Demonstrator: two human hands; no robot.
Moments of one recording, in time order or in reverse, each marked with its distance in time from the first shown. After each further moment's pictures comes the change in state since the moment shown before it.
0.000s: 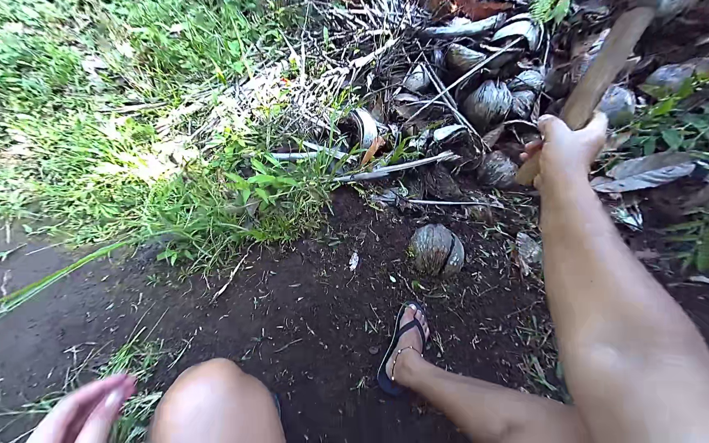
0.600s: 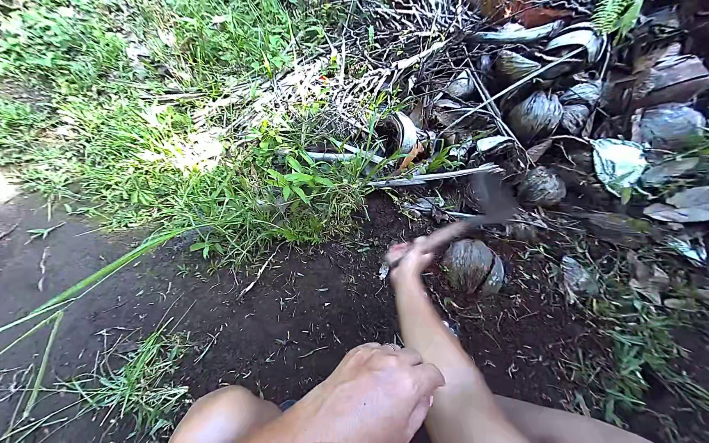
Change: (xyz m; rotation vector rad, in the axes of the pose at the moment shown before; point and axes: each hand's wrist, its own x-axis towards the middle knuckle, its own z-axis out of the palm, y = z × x) left_hand 0.068 0.118 0.173 0.178 -0.930 0.766; right_hand -0.254 0.159 0.203 0.475 -0.006 0.653
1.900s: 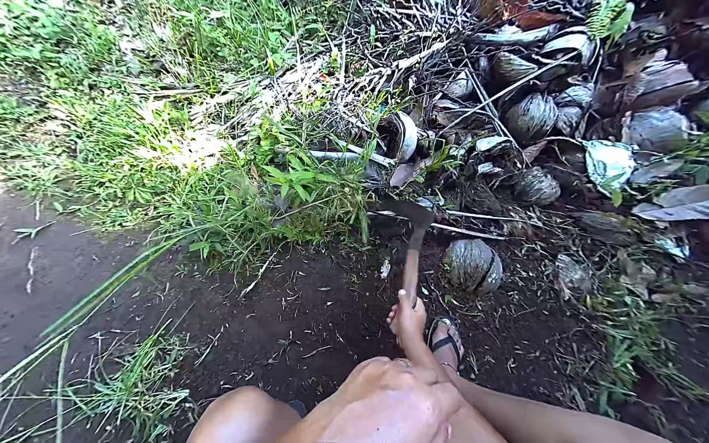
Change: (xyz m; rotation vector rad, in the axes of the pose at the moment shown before) left_hand -0.021 0.016 -0.022 -0.084 -0.103 0.005; right_hand -0.068 0.050 -0.096 -0.469 -0.004 0.132
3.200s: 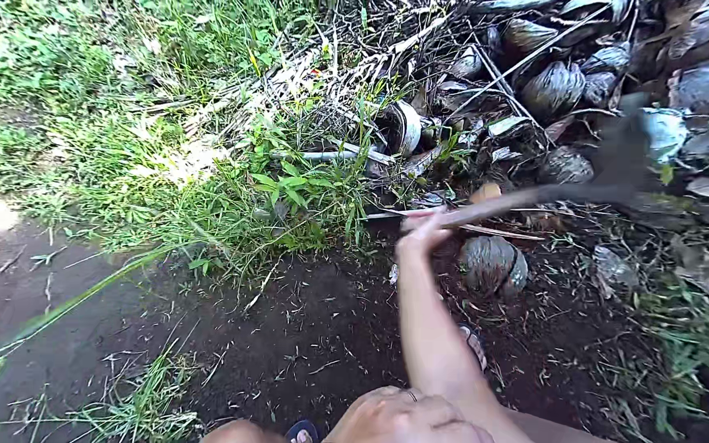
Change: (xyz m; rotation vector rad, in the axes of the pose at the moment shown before) left_hand 0.021 -0.004 -0.005 -0.127 0.116 0.001; right_hand 0.072 -0.151 0.105 0.692 0.120 -0.329
